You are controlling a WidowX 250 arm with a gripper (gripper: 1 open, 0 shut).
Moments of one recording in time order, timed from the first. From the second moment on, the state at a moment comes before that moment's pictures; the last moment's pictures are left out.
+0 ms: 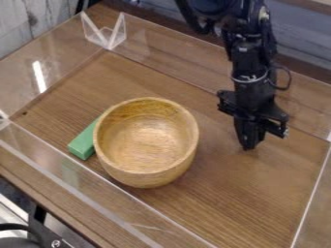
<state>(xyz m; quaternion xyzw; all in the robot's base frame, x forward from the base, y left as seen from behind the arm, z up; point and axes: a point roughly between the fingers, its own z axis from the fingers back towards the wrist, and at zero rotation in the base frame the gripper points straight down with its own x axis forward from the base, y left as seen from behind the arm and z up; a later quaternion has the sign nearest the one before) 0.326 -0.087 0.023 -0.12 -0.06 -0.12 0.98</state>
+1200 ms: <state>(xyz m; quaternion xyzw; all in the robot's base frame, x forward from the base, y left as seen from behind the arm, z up) 0.345 -0.075 0.021 -0.13 -0.01 -0.17 0.98</state>
